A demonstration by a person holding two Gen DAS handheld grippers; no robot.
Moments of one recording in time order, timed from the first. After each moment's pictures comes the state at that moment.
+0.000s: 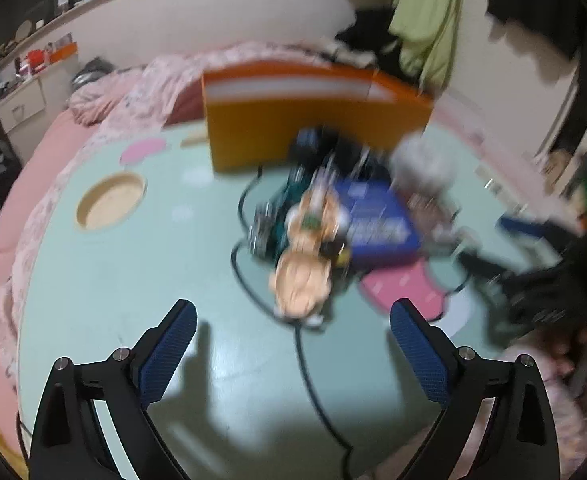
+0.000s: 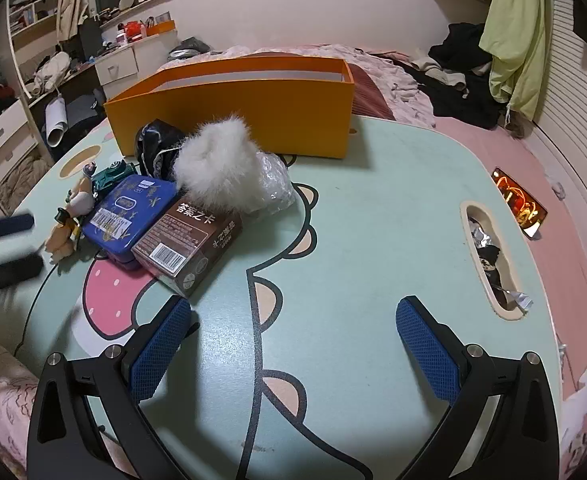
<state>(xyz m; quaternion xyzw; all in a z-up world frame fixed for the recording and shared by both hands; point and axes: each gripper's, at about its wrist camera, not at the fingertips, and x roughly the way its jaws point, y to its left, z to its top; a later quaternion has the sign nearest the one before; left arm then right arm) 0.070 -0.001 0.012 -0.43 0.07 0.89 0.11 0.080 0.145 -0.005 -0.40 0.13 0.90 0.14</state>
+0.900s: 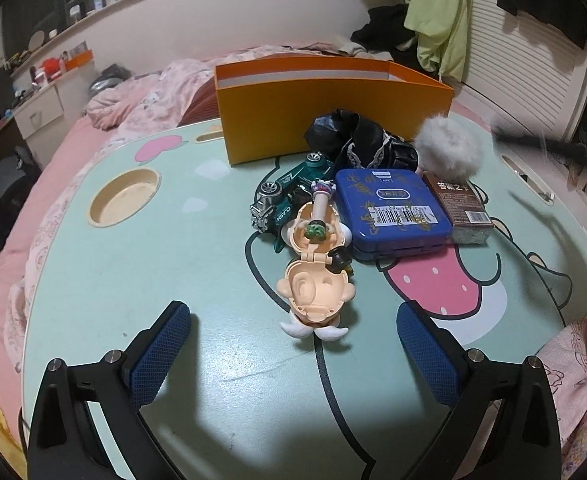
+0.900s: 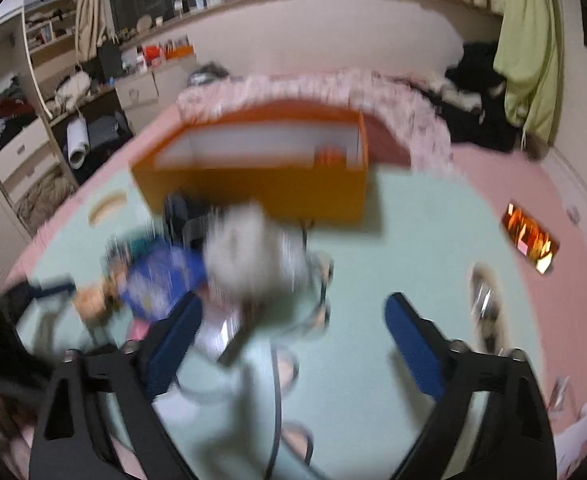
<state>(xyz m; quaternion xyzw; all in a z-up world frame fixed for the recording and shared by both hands) 0.070 -0.001 0.010 -0.42 0.06 0.90 0.11 0.061 0.168 0.056 -0.34 0.14 0.92 0.10</state>
